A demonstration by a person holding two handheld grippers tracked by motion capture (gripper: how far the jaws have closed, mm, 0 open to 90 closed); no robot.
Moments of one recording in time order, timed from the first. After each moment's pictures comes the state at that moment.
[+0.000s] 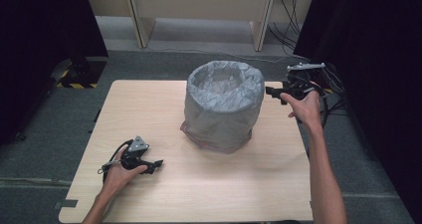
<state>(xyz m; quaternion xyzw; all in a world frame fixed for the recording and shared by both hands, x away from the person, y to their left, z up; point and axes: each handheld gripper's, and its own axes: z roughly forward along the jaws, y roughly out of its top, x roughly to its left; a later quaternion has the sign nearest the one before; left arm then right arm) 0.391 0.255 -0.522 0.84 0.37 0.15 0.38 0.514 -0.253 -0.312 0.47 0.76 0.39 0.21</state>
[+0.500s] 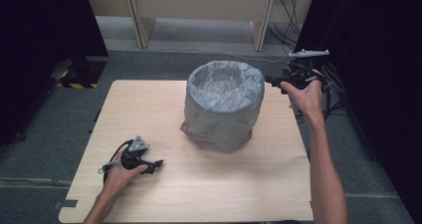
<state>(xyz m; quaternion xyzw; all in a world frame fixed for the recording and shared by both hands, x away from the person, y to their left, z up) 0.391 0.254 -0.523 0.84 0.37 0.15 0.38 0.513 -0.241 -0.271 0.46 0.75 0.41 0.23</state>
